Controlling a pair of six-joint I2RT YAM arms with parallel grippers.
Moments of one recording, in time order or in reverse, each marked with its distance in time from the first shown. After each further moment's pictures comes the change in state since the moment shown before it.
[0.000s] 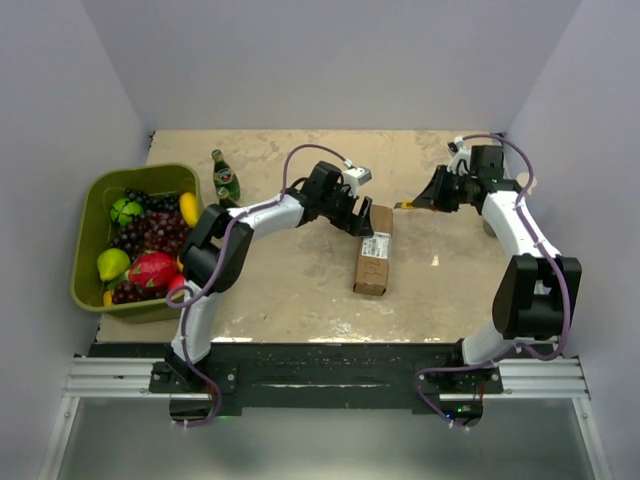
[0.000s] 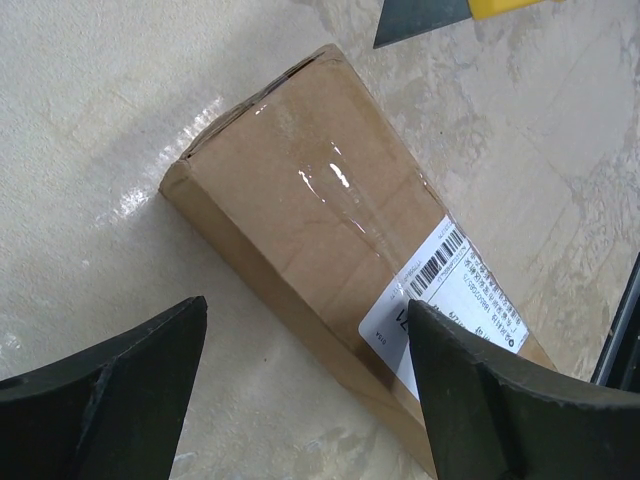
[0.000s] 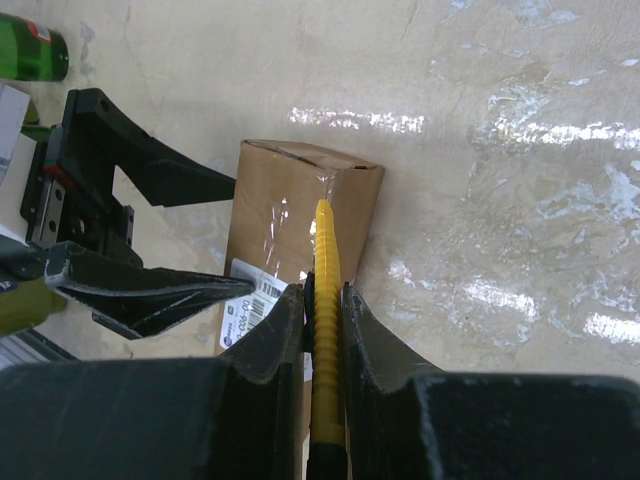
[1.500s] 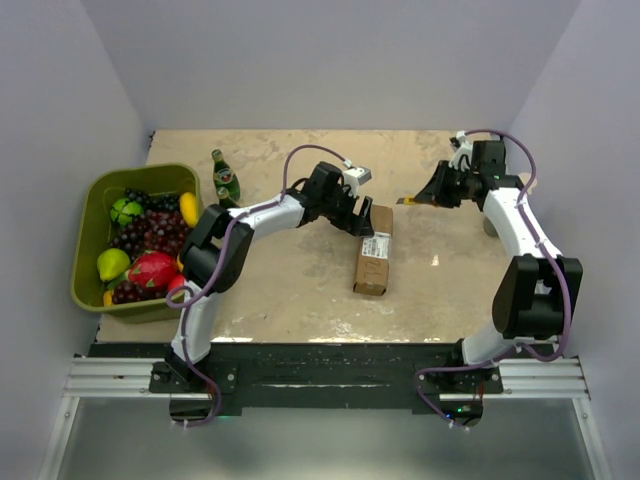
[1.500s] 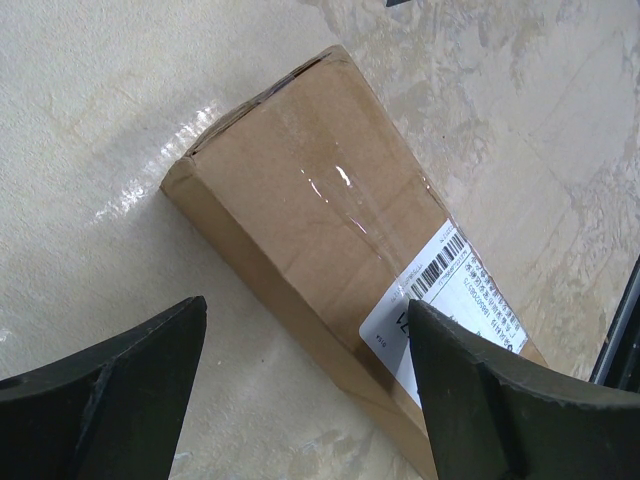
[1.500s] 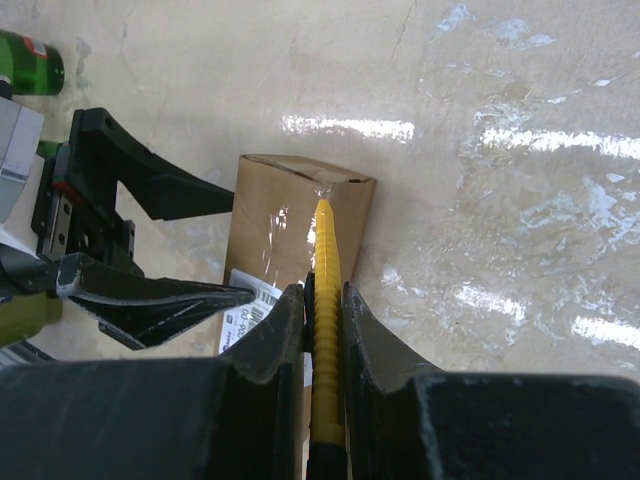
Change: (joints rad) left arm -0.008 0.000 -0.002 0.002 -0.016 -0.023; right arm 0.001 0.008 0.043 -0.021 0.027 -0.003
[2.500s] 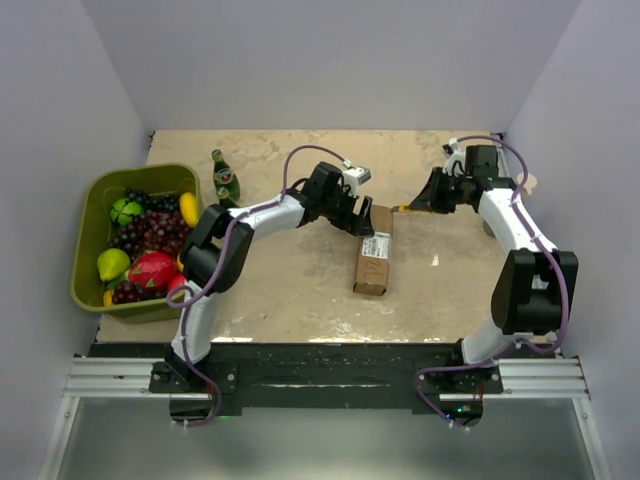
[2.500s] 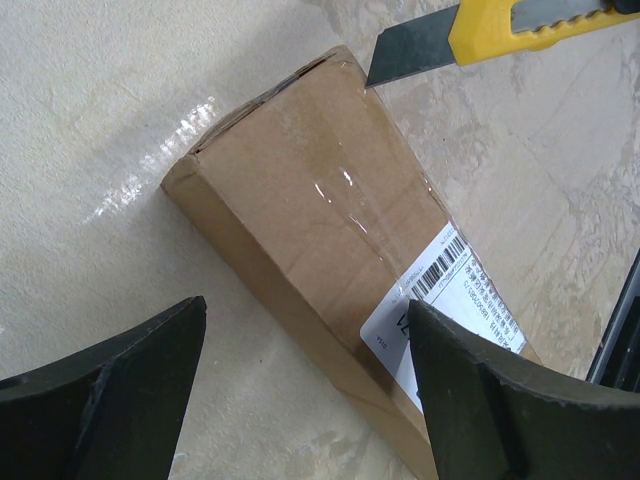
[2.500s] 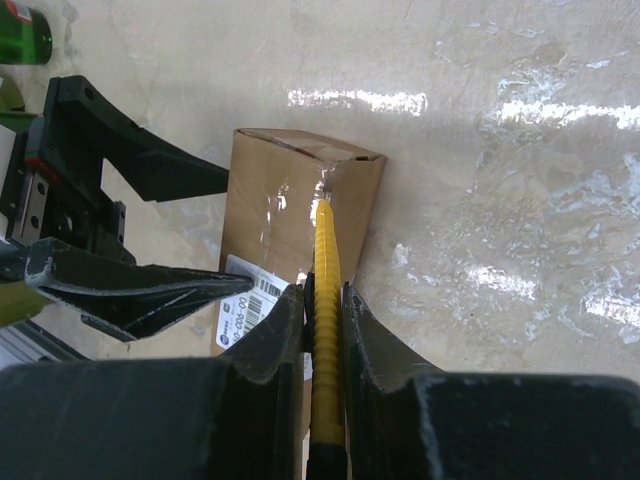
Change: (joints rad) left arm 0.000 0.002 0.000 0.002 -0.003 -0.018; right arm 0.019 0.026 -0.028 -0.004 -0.019 -0.004
